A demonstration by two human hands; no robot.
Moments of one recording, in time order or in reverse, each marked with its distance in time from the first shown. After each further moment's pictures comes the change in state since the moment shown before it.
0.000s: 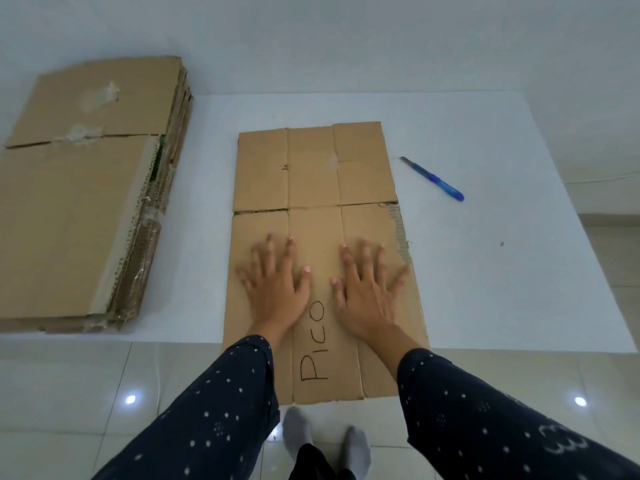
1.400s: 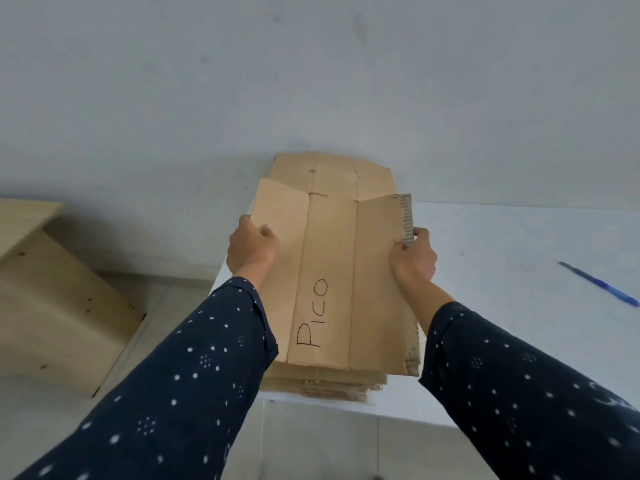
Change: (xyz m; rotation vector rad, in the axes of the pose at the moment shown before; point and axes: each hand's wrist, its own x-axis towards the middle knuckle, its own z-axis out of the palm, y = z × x) left_hand 0.130 -0.328 -0.339 -0.469 0.354 -0.396; right_hand 0.098 -0.386 -0.110 0.834 0.351 0.361
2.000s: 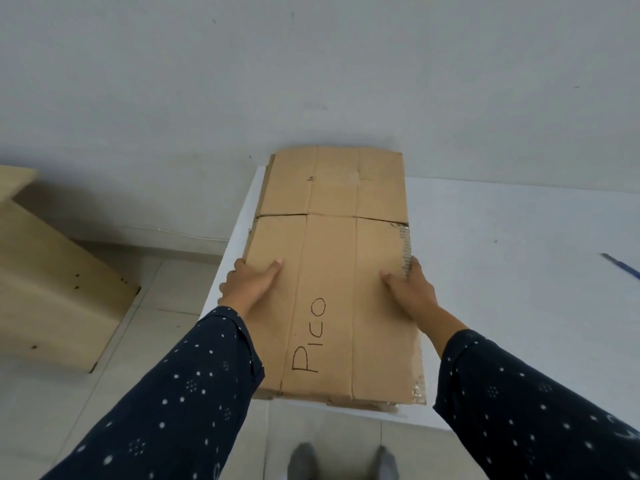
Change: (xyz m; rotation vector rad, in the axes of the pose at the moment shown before) left_hand 0.054 -0.135 0.050 0.074 -0.416 -0.301; right_hand -0.004 0.057 0.066 -0.166 -0.427 0.251
